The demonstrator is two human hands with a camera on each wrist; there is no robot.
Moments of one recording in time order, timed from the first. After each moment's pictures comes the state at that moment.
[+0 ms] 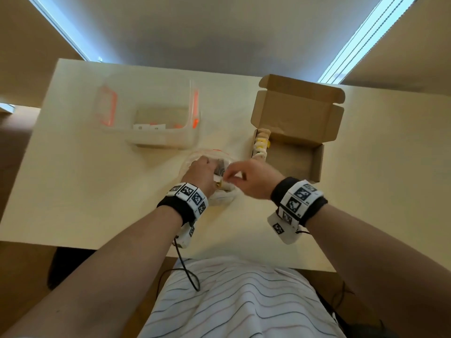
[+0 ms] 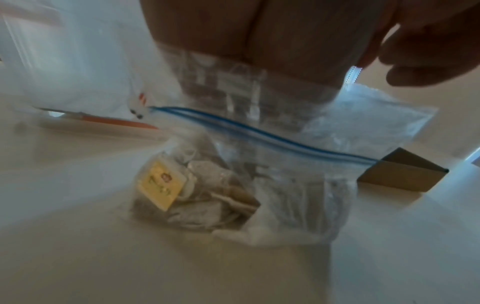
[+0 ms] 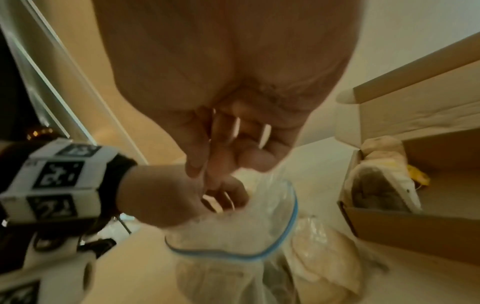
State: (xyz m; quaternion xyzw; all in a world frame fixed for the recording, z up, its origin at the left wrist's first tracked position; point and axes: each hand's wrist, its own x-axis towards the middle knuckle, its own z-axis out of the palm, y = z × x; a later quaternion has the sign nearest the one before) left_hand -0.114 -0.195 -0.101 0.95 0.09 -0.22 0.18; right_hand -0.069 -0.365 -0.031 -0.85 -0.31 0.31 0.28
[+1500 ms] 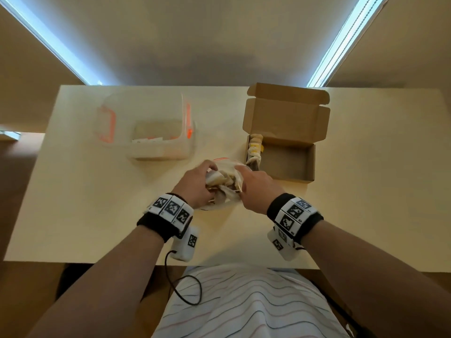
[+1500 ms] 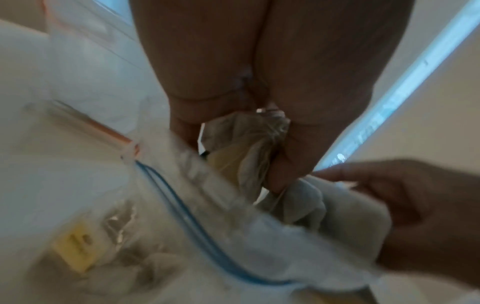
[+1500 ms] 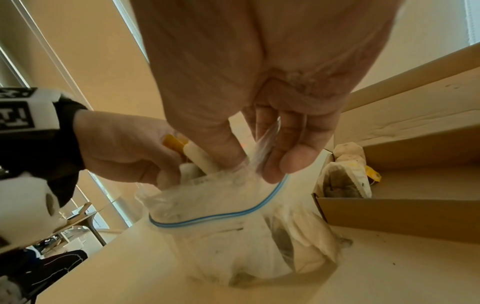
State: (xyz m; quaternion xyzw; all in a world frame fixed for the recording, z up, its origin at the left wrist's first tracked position) left_hand -0.131 -0.190 -0.044 0.91 0.08 -0.21 0.35; right_hand -0.098 -0.378 -0.027 -0.91 -0.16 0.33 0.19
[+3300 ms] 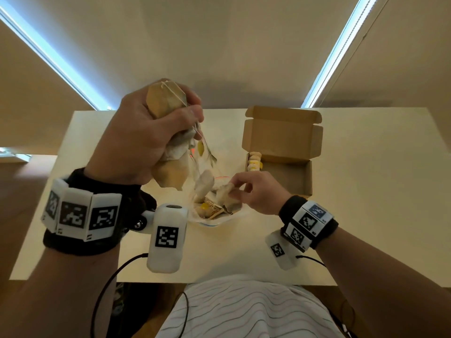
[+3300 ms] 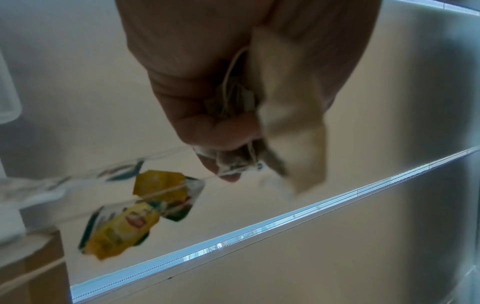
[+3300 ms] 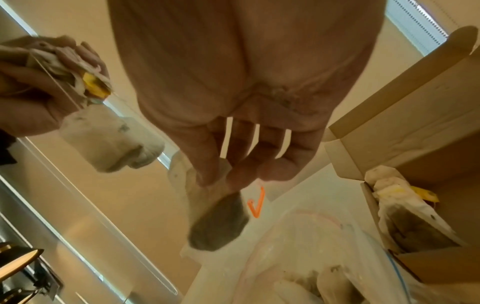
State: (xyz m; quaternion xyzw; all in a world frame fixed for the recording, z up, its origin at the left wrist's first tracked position) left_hand -0.120 -0.187 0.186 0.75 0.04 0.04 0.66; right_hand -0.084 -0.386 0.013 -0.84 -0.22 0.26 0.43
